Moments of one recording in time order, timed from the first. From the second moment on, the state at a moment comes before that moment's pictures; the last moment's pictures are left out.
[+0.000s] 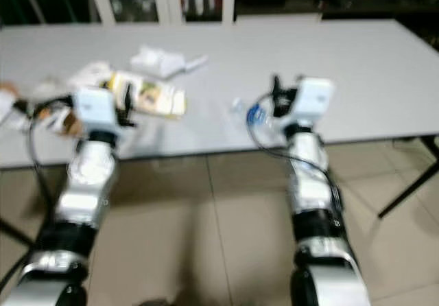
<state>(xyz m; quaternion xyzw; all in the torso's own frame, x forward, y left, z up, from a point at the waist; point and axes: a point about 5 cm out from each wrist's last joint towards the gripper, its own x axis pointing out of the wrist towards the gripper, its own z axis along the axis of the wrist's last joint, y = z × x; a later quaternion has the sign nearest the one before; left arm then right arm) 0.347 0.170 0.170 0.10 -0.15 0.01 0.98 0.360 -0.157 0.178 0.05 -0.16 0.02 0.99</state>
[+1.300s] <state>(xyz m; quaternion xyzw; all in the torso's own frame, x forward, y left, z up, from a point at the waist) 0.348 0.166 0.180 0.09 -0.17 0.00 0.98 0.357 -0.152 0.182 0.07 -0.17 0.03 0.98</state>
